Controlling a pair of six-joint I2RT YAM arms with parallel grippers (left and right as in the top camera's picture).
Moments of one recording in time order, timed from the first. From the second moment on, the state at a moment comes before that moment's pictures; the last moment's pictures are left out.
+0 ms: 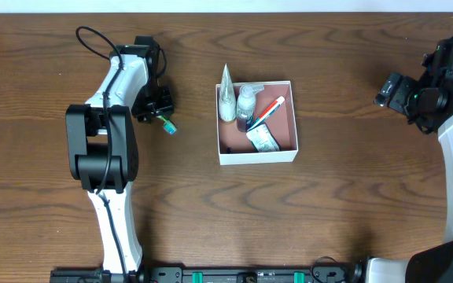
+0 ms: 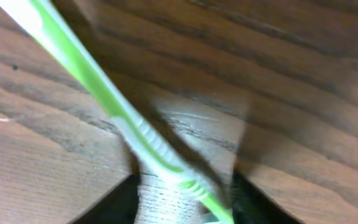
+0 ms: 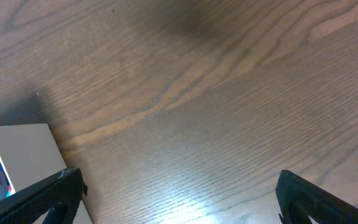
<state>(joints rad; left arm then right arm) -0.05 2.29 1.78 -1.12 0.02 -0.35 -0.20 1.52 1.41 -0.96 0.00 0.31</state>
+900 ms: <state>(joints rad) -0.05 2.28 1.77 -1.16 0.02 -0.34 -0.20 1.52 1.41 -0.96 0.00 0.31</state>
